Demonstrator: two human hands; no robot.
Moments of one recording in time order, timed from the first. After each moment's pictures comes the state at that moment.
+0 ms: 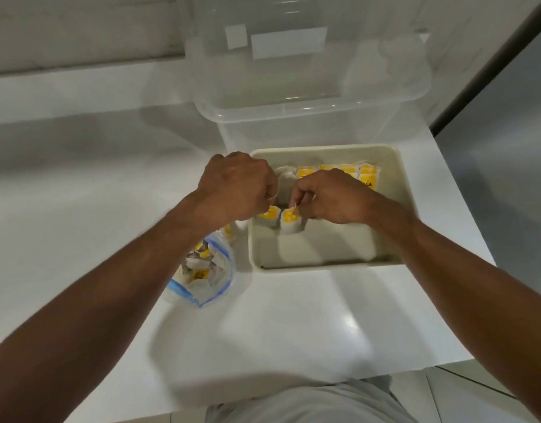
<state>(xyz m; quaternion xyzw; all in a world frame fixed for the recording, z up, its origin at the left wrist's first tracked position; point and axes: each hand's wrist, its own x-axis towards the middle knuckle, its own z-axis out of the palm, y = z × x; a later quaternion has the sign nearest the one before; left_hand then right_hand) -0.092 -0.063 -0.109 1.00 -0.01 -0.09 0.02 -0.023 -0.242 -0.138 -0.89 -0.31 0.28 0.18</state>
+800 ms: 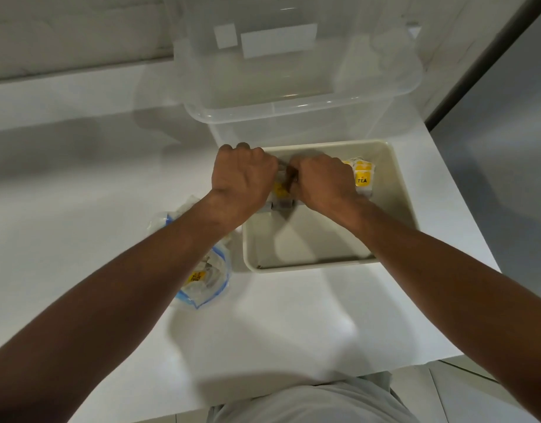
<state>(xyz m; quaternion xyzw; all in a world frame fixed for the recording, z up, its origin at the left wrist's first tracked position) -0.075 -0.090 -0.118 0.99 0.01 -0.04 -0.12 -0.017 -0.222 -0.162 -0.96 -0.24 0.06 0.10</state>
